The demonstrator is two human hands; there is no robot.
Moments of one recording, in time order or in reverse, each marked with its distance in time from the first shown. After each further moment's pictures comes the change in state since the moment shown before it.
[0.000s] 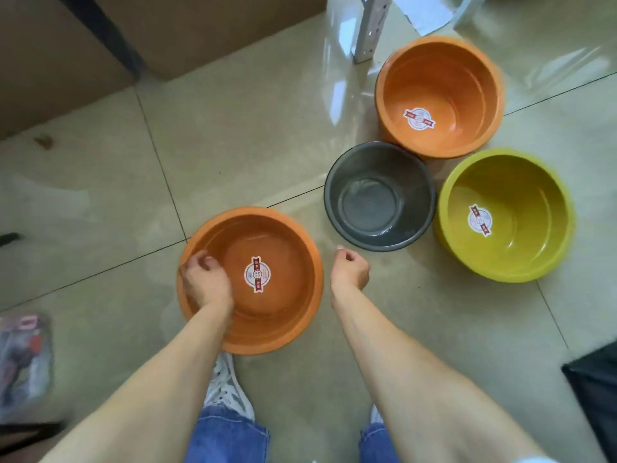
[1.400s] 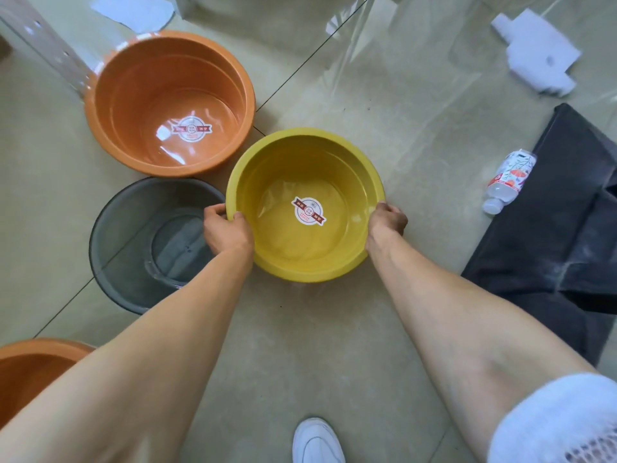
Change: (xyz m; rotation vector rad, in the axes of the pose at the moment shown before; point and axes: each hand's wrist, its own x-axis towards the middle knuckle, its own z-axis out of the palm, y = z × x) left_hand -0.252 0.145 0.322 0.022 -0.480 0.359; right_hand 0.296 -0.041 -0.296 0.487 0.419 0.161
